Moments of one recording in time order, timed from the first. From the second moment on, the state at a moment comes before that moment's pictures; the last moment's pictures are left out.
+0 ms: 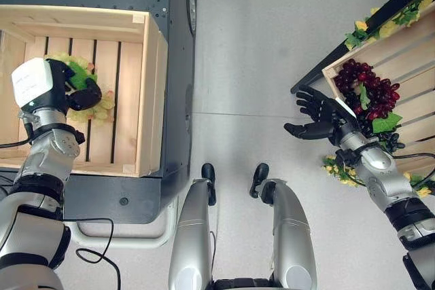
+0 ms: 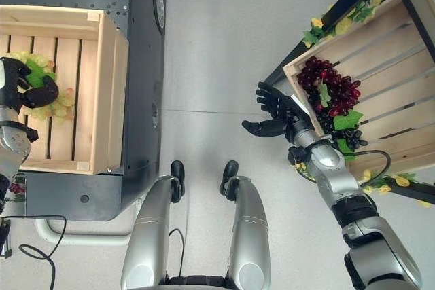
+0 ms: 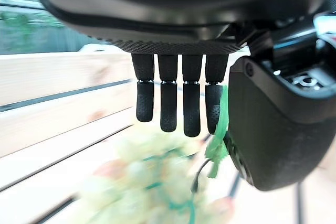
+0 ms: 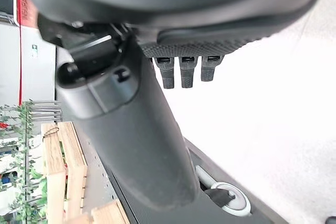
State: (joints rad) left arm -0.71 0.96 -0.36 0.90 0.21 -0.16 0.59; right arm -0.51 -0.73 0.36 0.47 0.63 -0.16 0.16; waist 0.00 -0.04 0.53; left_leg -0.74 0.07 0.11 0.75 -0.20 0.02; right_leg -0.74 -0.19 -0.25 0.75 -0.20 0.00
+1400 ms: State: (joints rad) left arm -0.76 0.81 -0.16 1.08 -0.66 0.06 0.42; right arm -0.48 -0.69 0.37 0.47 0.63 -0.15 0.13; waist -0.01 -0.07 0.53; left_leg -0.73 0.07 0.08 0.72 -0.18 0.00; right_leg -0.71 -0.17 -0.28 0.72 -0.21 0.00
